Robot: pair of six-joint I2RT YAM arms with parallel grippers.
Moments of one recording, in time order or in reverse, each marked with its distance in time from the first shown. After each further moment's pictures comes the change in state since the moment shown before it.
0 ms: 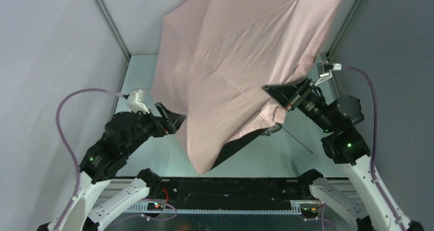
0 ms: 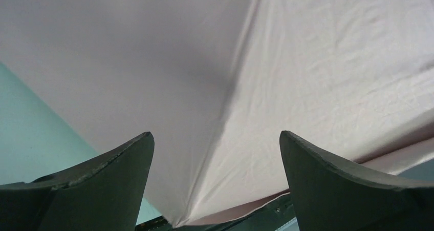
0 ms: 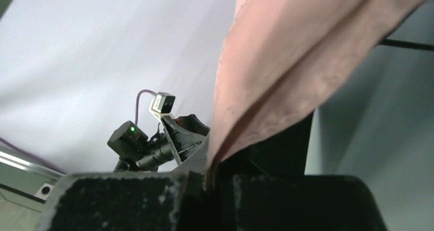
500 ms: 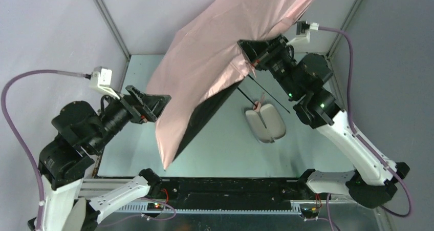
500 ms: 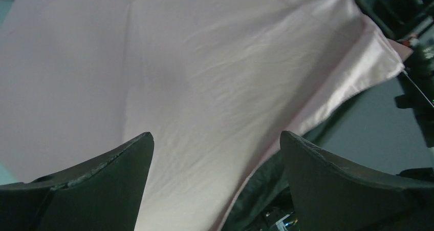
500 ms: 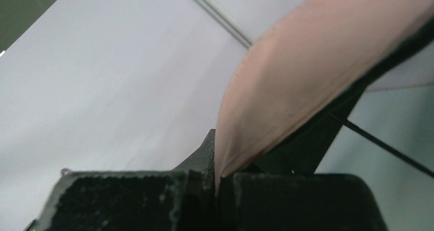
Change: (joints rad) left arm -0.059 0.153 0.550 -0.156 -0.057 0.126; right arm 0.386 0.454 0.488 0.069 0.574 -0.143
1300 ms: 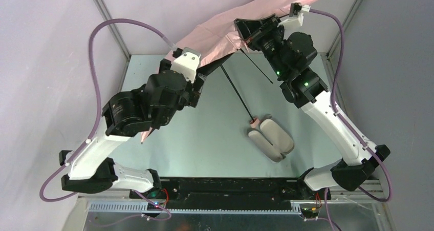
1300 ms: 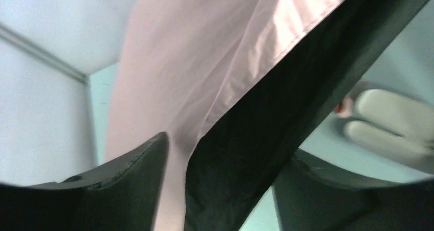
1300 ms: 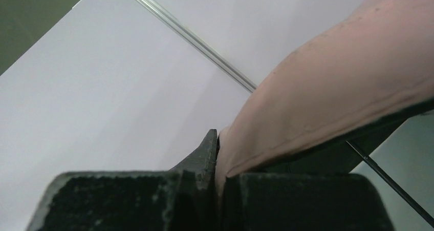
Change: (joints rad) left arm -0.457 0.533 0.388 -0.187 -0.602 0.450; right arm -0.090 0.252 0.225 0.051 0.031 0.007
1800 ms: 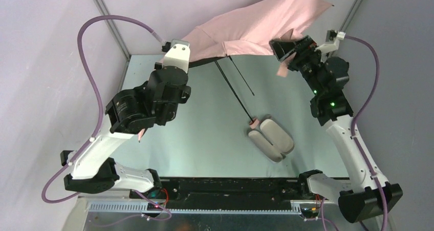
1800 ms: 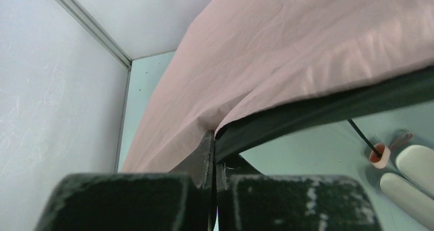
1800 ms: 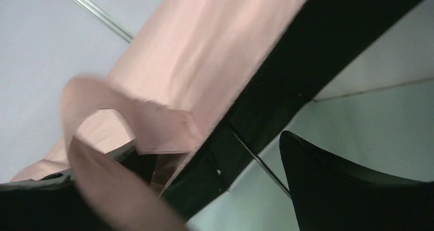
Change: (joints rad) left arm 0.041 0.015 -0.016 0.055 -0.256 -0.033; right arm -0.402 -0.298 -0.482 0.097 -0.342 -0.014
